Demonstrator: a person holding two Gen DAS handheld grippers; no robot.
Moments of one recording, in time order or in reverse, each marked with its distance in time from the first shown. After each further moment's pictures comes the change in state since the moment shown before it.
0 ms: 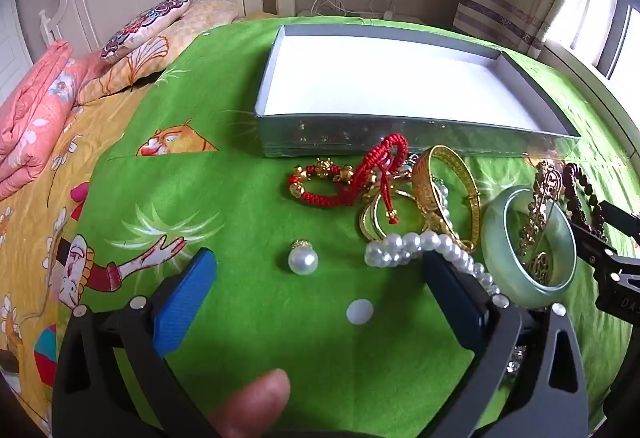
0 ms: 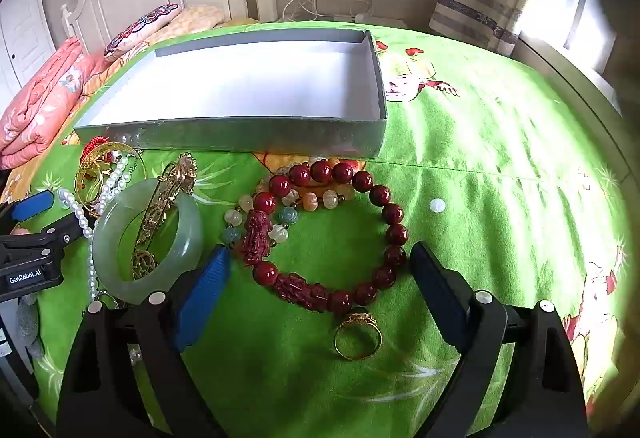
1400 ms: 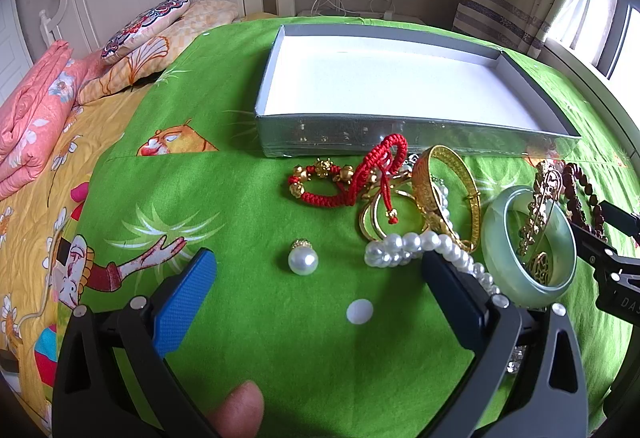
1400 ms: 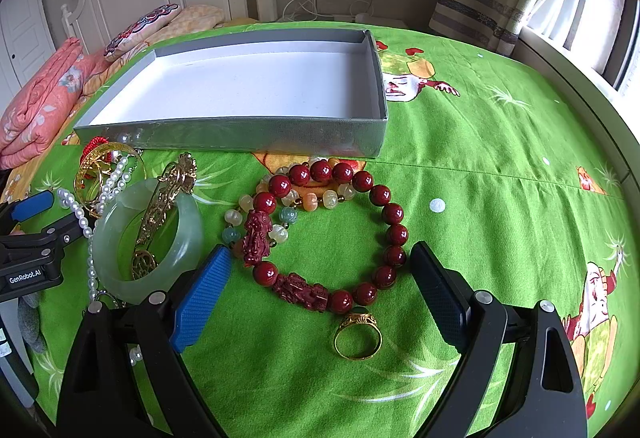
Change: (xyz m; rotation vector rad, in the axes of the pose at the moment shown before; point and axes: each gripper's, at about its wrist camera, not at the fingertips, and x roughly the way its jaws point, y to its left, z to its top) left arm 0.000 0.000 0.000 0.004 0.007 0.005; right arm 0.000 0.002 -0.001 -0.003 -0.008 -0.004
